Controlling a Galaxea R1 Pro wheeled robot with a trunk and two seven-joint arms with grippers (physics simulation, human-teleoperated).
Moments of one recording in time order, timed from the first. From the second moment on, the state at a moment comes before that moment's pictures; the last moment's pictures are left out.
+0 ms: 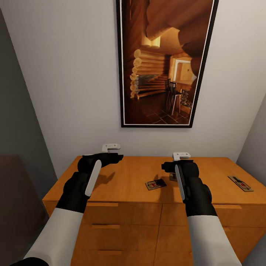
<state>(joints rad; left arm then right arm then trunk) -0.77 -0.15 -0.12 -1.31 0.15 0.90 0.06 -0.72 0.17 -0.08 -1.34 0.24 1.04 0.00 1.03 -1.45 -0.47</state>
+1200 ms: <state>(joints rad) -0.77 -0.15 -0.12 -1.30 0.15 0.90 0.06 -0.72 0.17 -0.08 -1.35 0.24 1.04 -0.01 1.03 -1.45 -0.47</state>
